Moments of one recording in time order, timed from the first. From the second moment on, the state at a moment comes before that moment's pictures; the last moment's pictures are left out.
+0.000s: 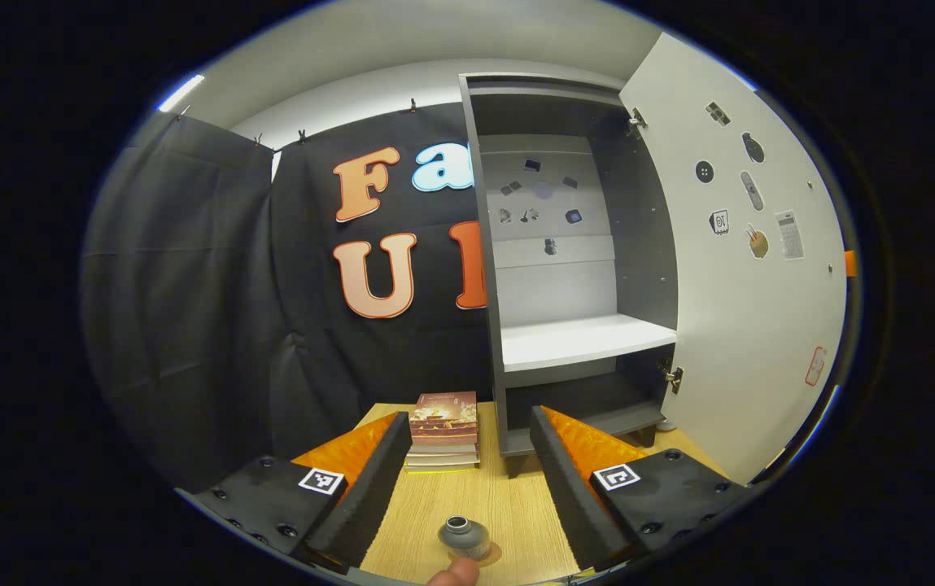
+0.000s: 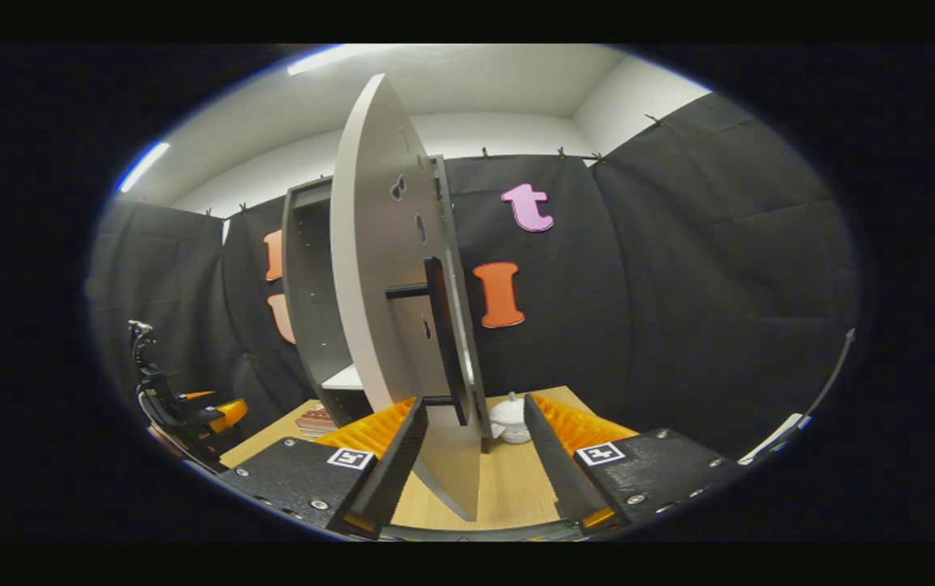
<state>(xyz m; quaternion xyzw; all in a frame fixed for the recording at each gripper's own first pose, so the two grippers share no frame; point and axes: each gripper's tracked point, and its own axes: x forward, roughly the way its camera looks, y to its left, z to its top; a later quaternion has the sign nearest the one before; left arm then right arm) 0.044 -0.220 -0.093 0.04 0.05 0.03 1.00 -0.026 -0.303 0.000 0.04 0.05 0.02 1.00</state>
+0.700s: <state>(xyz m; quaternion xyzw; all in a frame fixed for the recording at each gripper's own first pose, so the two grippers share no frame) 0.069 -0.134 -0.100 0.02 0.06 0.07 1.00 0.029 -0.165 -0.009 0.02 0.06 0.12 0.99</state>
